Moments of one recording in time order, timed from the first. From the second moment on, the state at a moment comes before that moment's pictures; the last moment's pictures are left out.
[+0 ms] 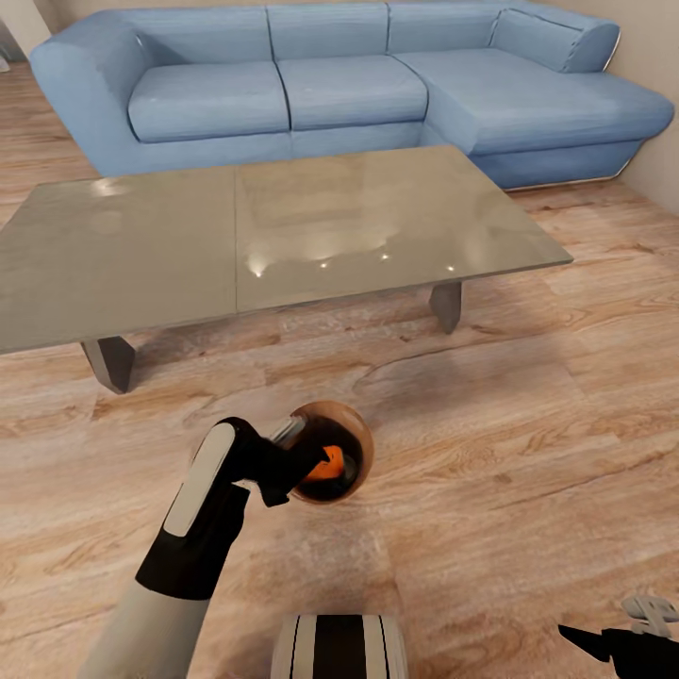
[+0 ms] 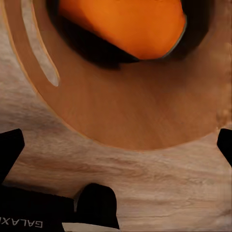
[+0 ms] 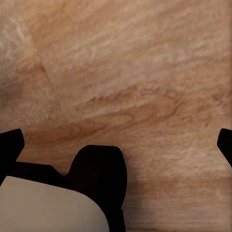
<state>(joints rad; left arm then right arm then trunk) -0.64 -0.15 -0.26 -1.51 1.69 0.64 1.48 0.04 -0.37 -0.48 -1.39 -0.02 0.80 0.91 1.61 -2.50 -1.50</state>
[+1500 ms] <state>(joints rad) -0.69 -0.17 -0.75 -1.51 1.69 0.63 1.42 0.04 -0.37 -0.48 -1.39 -0.02 0.73 0.91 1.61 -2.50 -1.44</state>
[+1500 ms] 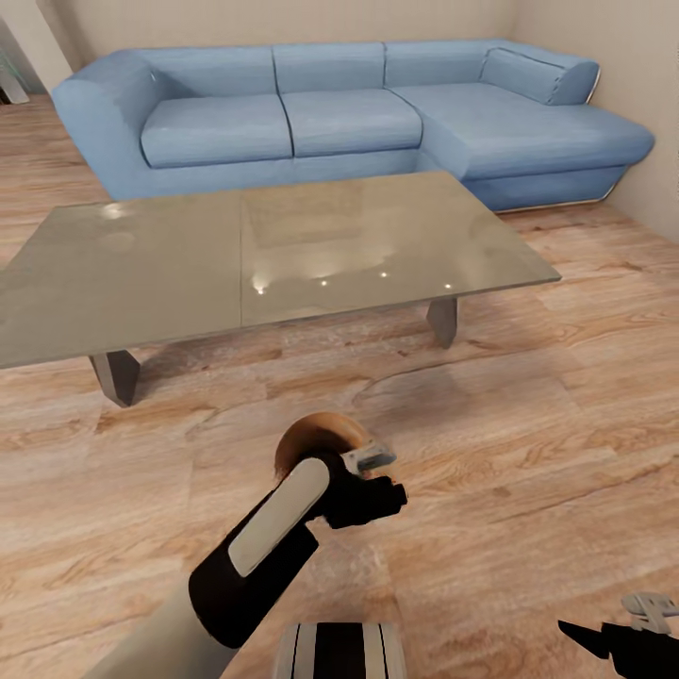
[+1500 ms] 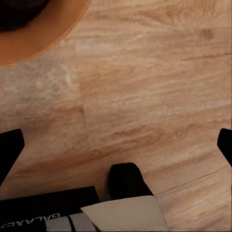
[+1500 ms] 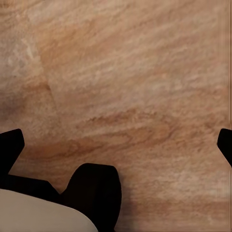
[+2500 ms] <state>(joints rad) -0.67 -0.07 -0.86 -1.51 1.68 0.46 1.52 0.04 -0.35 -0.44 -1.39 0.00 0.73 0.87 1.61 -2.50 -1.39</state>
